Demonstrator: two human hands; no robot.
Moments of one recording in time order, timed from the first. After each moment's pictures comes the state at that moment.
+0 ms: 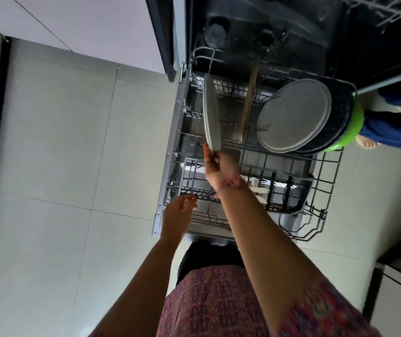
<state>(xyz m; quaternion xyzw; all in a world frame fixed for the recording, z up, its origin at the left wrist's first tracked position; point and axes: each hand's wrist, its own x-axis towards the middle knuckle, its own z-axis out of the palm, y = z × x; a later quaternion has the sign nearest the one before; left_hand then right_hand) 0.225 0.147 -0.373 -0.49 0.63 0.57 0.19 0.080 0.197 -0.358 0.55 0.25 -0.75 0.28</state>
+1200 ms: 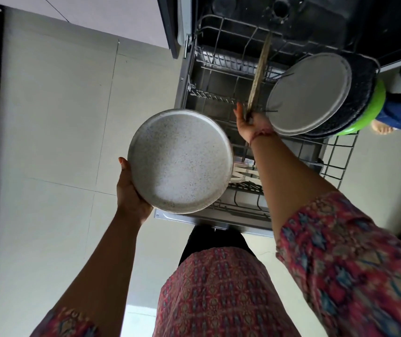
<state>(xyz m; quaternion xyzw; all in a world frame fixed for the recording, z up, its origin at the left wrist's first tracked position) 0.249 0.068 -0.380 -0.52 0.26 0.81 -0.02 -0.001 0.231 -0.424 0.56 0.25 -0.75 0.23</state>
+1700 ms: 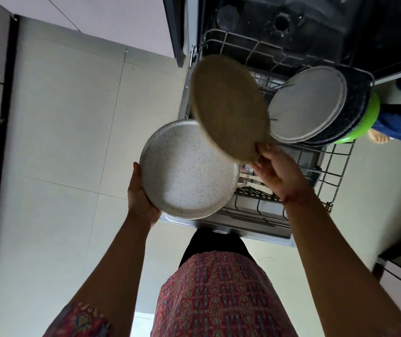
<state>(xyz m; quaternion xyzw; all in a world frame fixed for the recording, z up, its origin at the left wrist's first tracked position) 0.247 0.079 -0.369 -0.55 0.20 0.81 -0.02 0.060 0.292 -0.347 0.38 0.46 -0.69 0.40</state>
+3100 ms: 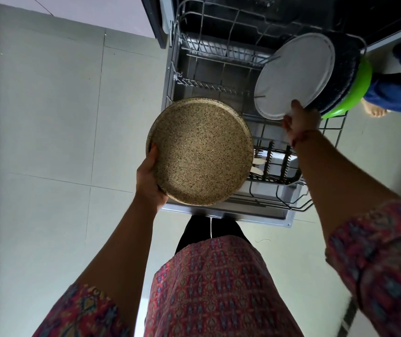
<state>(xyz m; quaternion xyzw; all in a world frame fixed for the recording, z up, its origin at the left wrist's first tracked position) 0.219 0.124 -0.371 -0.50 0.26 0.82 0.04 -0.016 0.357 -0.411 0.43 0.68 -0.57 0.18</state>
